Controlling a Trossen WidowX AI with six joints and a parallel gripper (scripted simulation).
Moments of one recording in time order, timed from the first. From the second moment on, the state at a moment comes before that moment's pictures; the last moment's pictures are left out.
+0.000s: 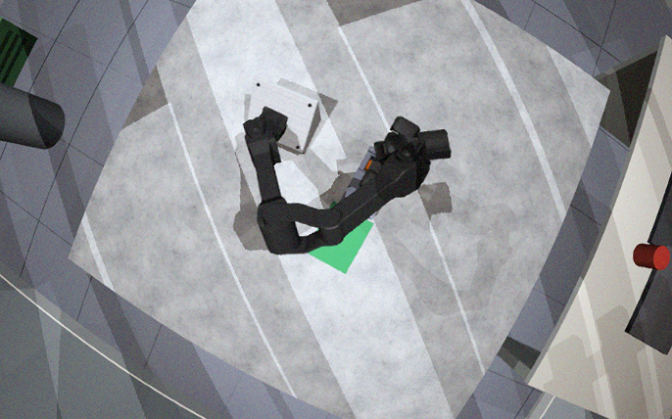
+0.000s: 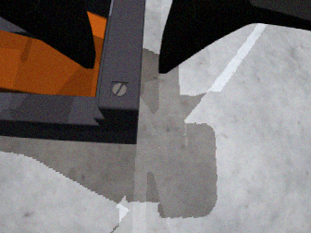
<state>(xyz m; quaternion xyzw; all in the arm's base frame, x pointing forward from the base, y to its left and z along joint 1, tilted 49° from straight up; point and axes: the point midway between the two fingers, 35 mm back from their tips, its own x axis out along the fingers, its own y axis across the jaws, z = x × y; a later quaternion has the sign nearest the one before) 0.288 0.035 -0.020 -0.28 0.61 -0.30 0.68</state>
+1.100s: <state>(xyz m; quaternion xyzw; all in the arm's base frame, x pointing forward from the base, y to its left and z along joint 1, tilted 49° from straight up) 0.288 0.028 -0.028 -0.28 0.61 -0.30 0.67</state>
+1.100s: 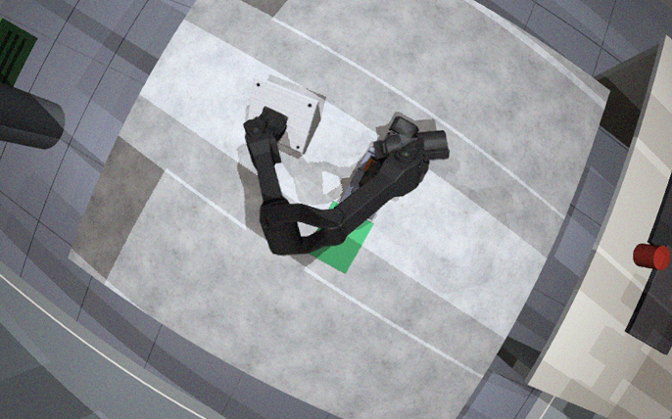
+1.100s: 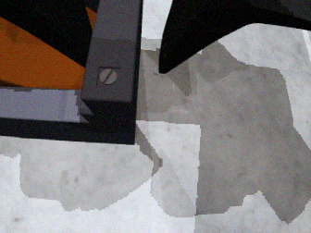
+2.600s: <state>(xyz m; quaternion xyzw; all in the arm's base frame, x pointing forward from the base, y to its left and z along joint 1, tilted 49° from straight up) 0.283 0.106 0.040 -0.28 0.61 -0.29 0.68</state>
